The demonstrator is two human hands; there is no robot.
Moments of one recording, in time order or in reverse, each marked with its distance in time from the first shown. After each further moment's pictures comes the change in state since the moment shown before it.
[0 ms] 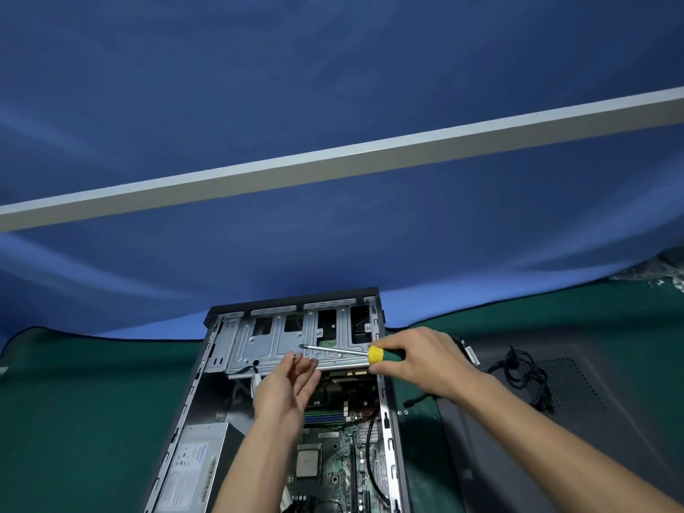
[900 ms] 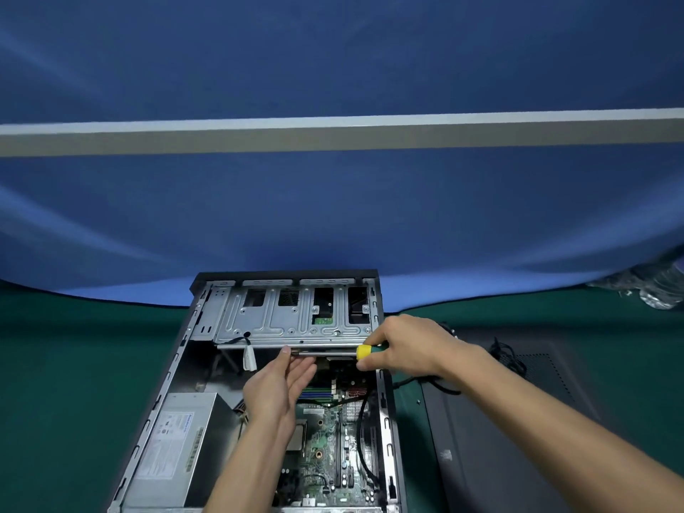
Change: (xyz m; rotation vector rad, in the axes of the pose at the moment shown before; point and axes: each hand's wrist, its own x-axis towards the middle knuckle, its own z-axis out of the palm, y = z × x) left_hand 0.021 -0.022 -0.035 -0.069 0.017 0.005; right_hand 0.010 -0.044 -0.008 -0.165 -0.300 0.048
